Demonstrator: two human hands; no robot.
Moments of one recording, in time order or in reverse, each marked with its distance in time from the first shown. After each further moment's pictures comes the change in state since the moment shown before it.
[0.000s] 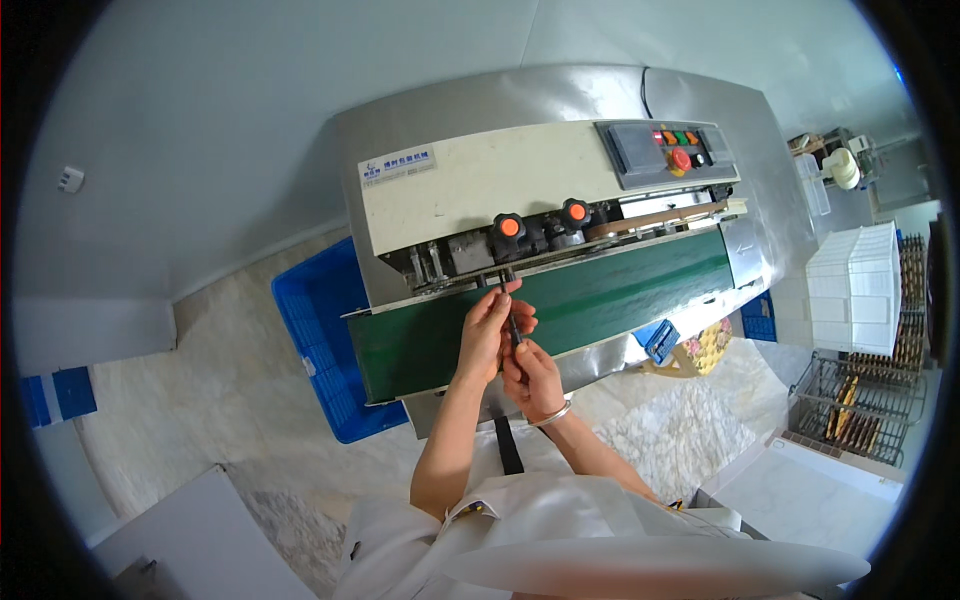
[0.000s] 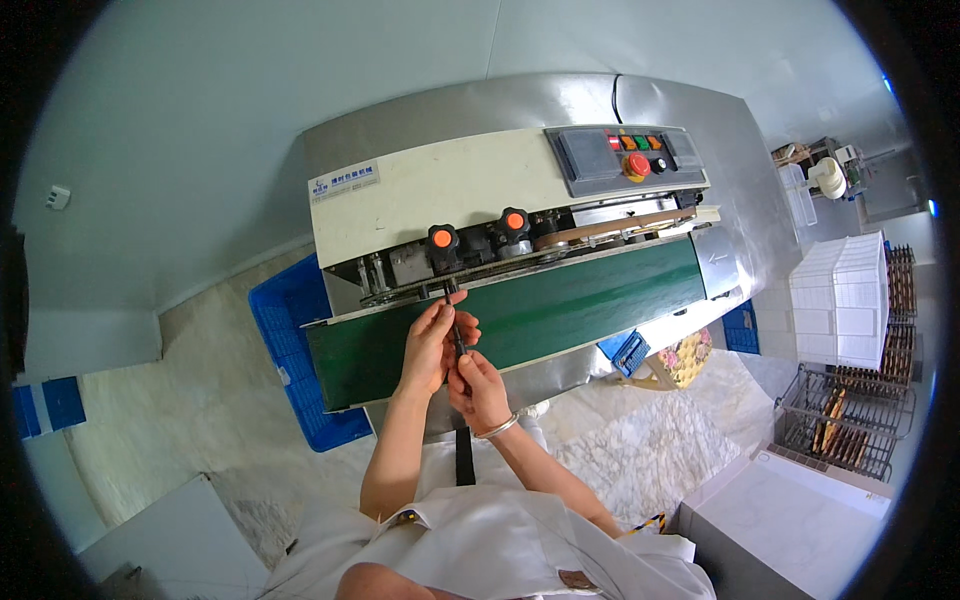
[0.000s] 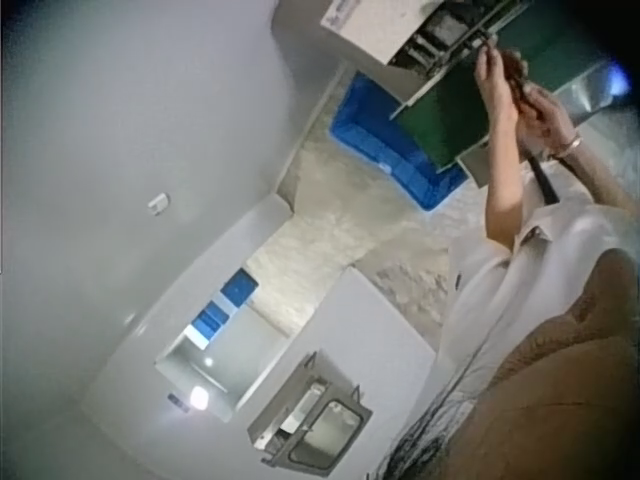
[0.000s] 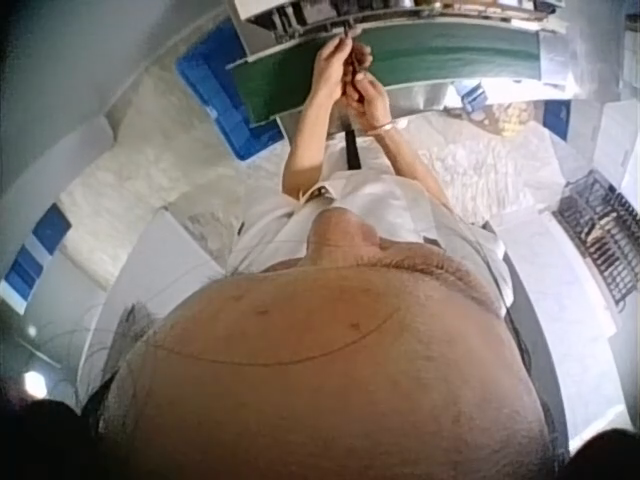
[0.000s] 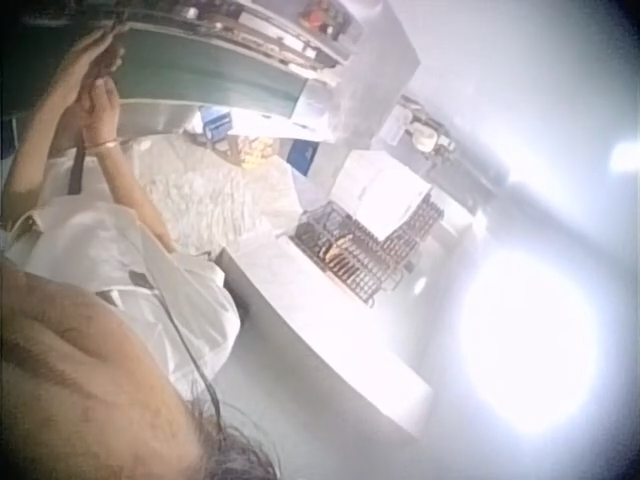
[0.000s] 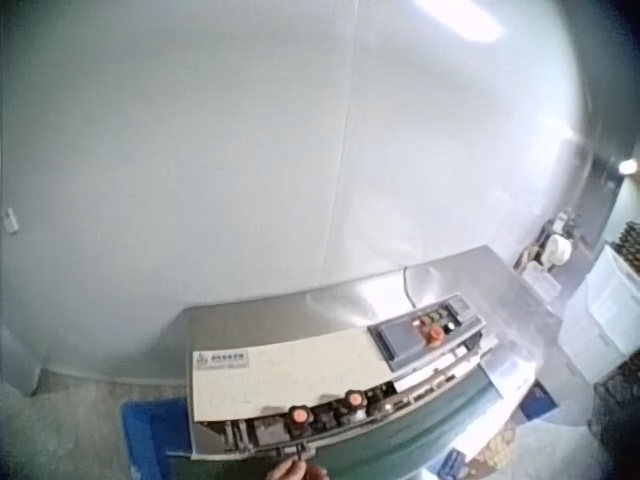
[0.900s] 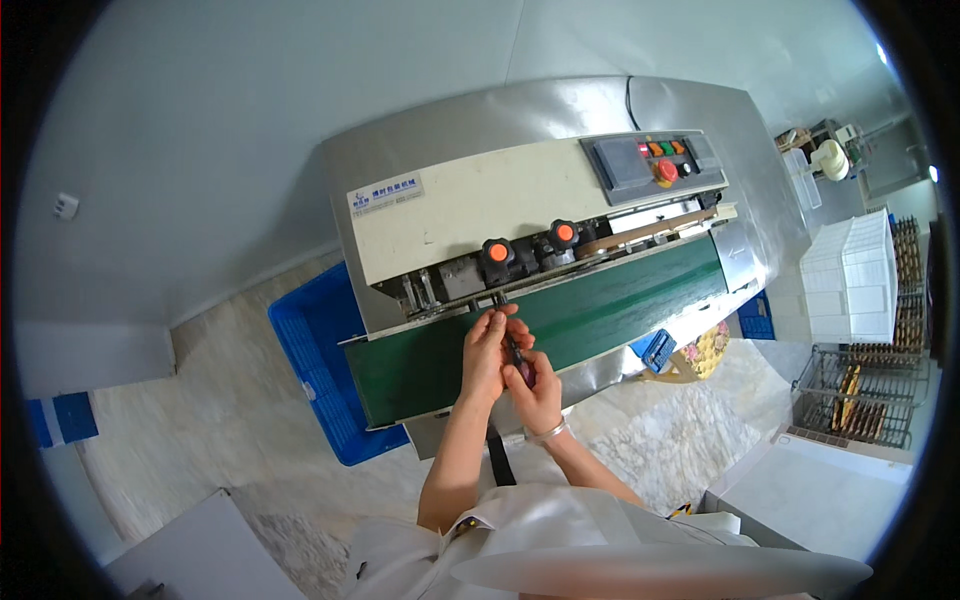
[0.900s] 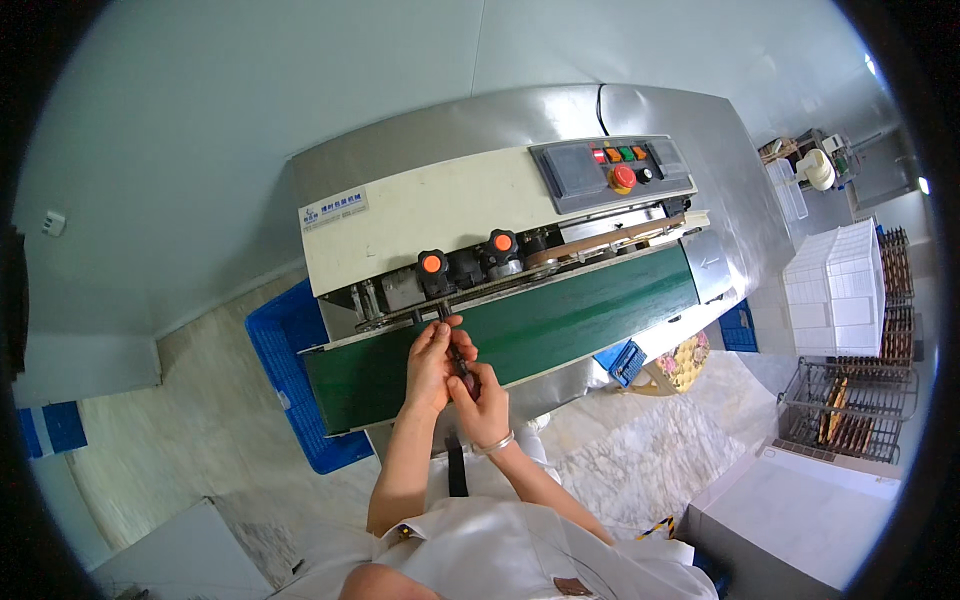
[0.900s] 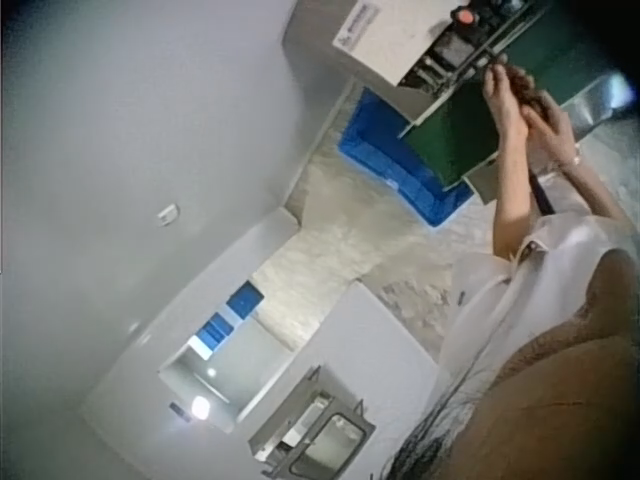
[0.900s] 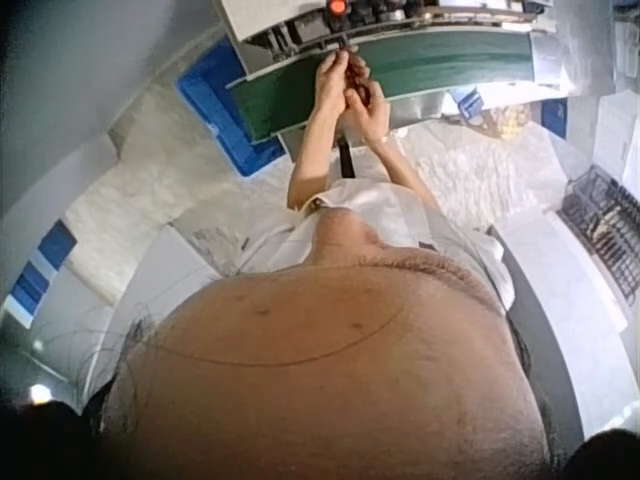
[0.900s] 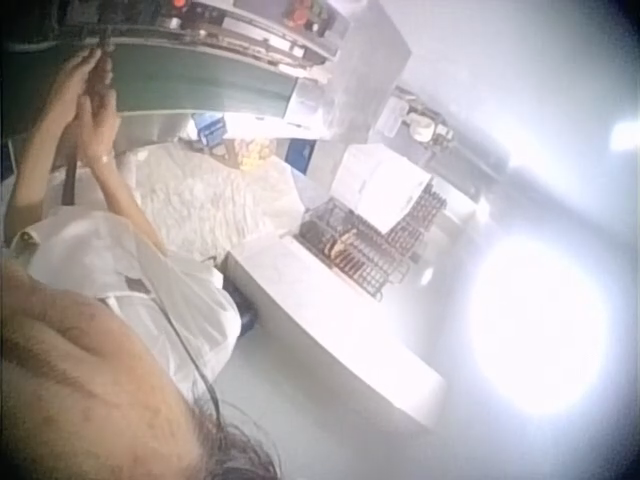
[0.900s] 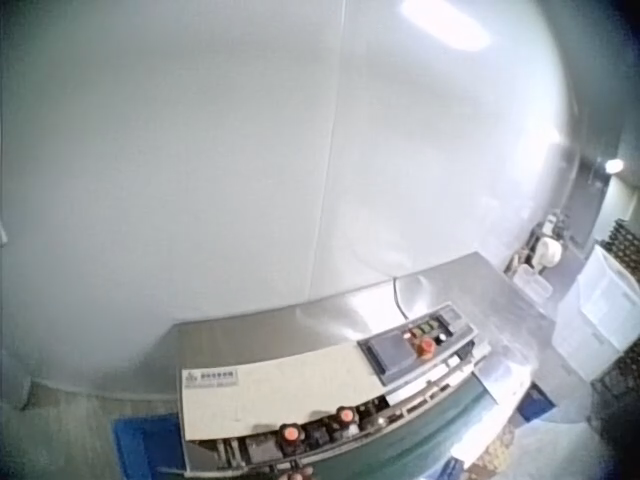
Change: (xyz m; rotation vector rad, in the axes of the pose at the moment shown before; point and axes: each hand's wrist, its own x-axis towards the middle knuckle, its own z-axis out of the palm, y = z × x) left_hand 0.007 -0.008 0.005 -0.117 0.041 -0.003; right_hand 0.010 0.014 -0.008 -0.521 0.191 -0.430
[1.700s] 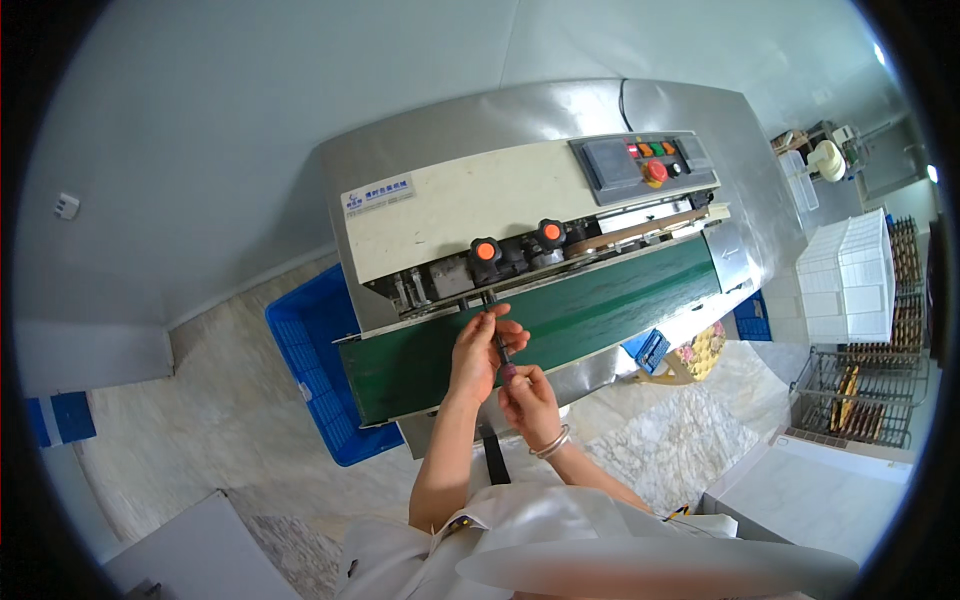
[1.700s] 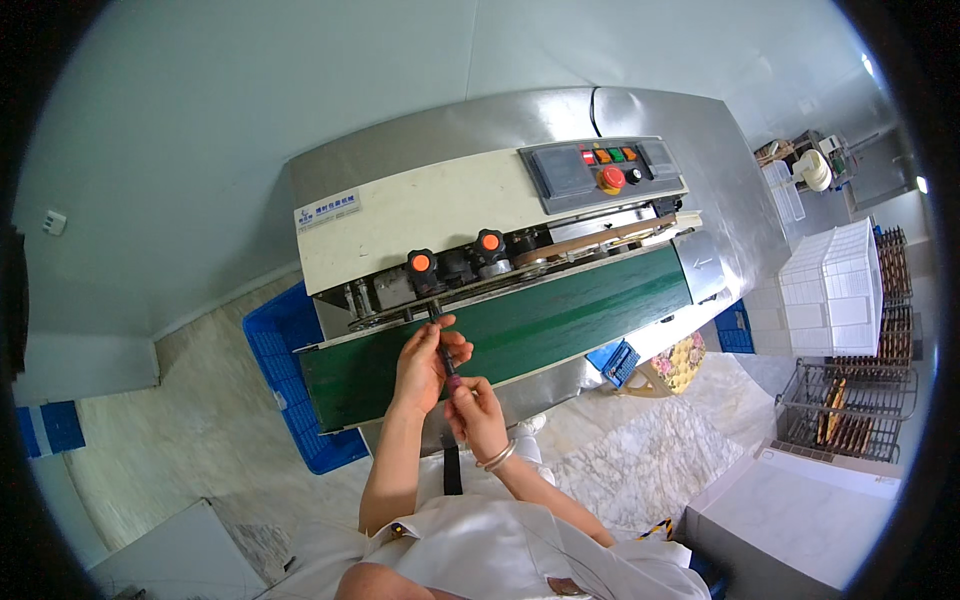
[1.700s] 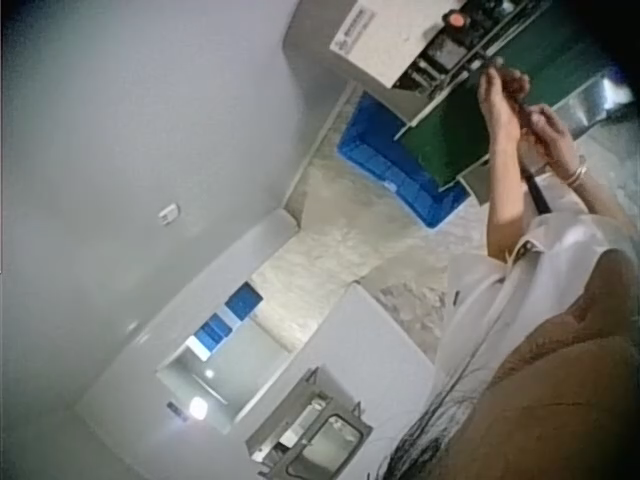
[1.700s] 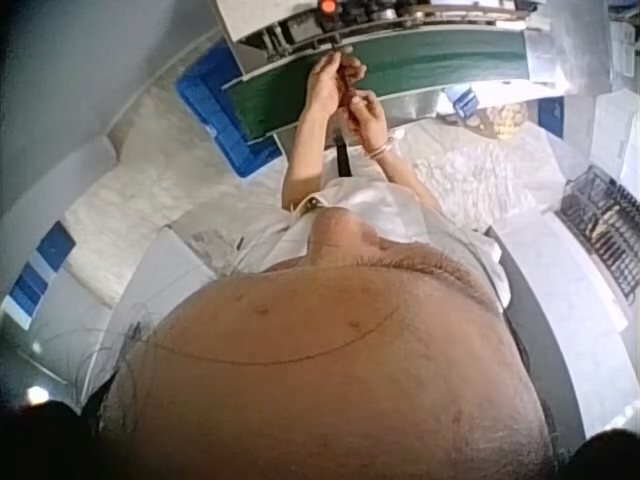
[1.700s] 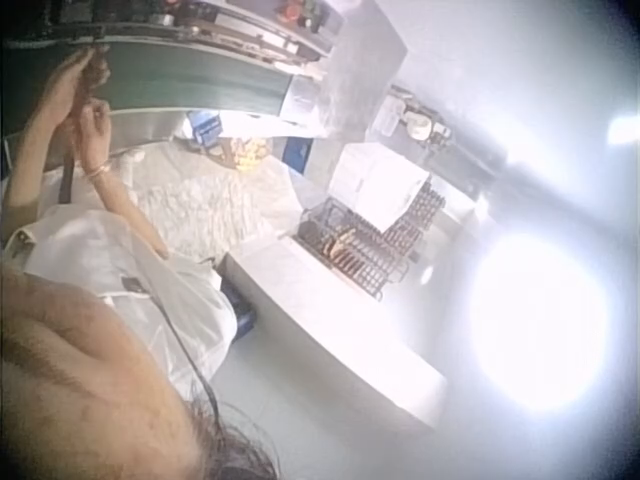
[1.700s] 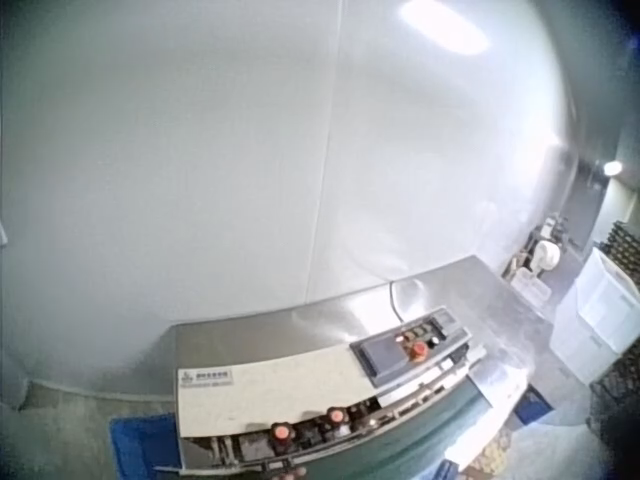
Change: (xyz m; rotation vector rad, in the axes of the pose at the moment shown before) left_hand -0.005 0.004 0.001 -0.002 -0.077 -0.043; right_hand -0.019 -0.024 -0.015 0.480 -0.130 0.442
